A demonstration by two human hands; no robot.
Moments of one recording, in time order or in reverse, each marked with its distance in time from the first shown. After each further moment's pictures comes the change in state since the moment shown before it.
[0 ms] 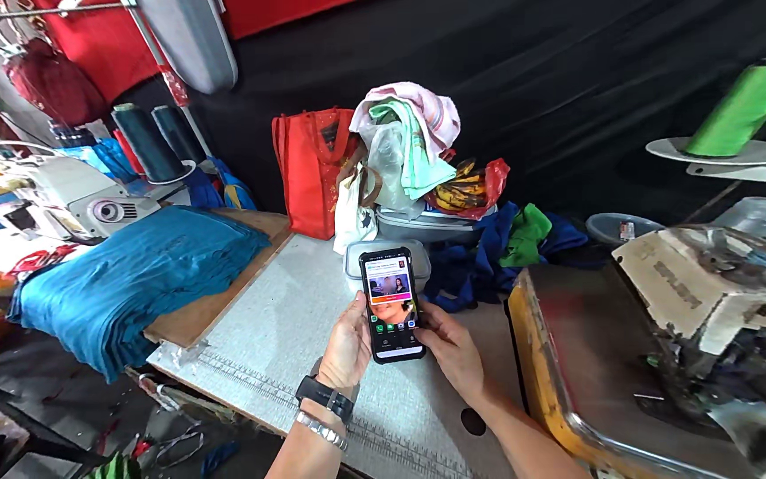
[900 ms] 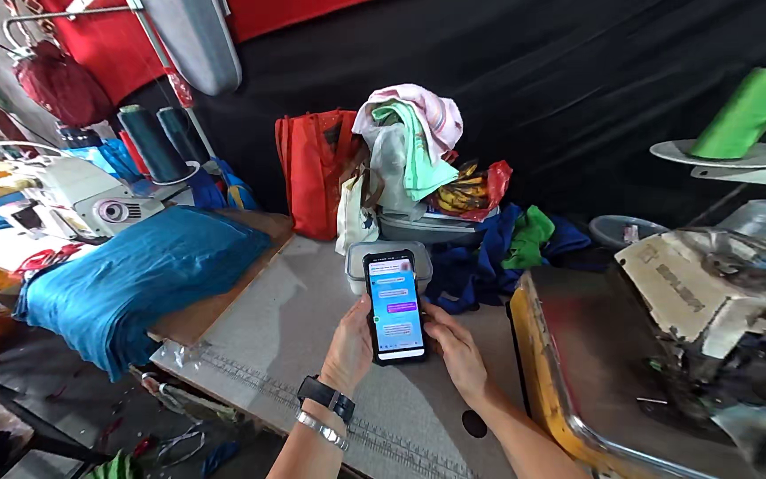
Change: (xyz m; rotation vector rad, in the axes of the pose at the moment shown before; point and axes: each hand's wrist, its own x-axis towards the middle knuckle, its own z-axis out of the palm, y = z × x) left_hand -0.001 0.001 0.004 0.098 0.055 -0.032; right_hand -0.001 -0.003 0.000 0.011 0.053 0.078
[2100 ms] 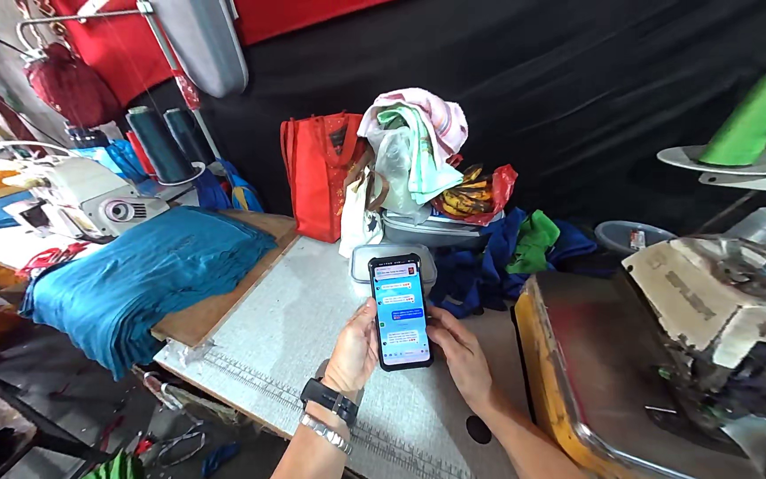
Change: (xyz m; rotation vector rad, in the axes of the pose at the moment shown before) left_hand 0.001 0.000 0.000 -0.107 -0.028 -0.018; right_hand 0.002 0.003 -0.002 -0.018 0.001 -0.073
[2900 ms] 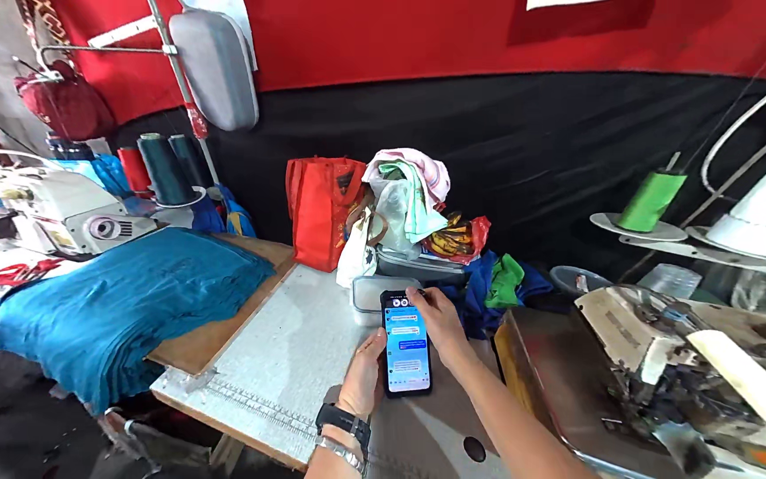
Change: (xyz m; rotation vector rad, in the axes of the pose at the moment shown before) left_hand 0.000 -0.002 0.003 0.063 -0.024 0.013; right_hand 0.058 -0.073 0.032 -0.214 0.159 0.082
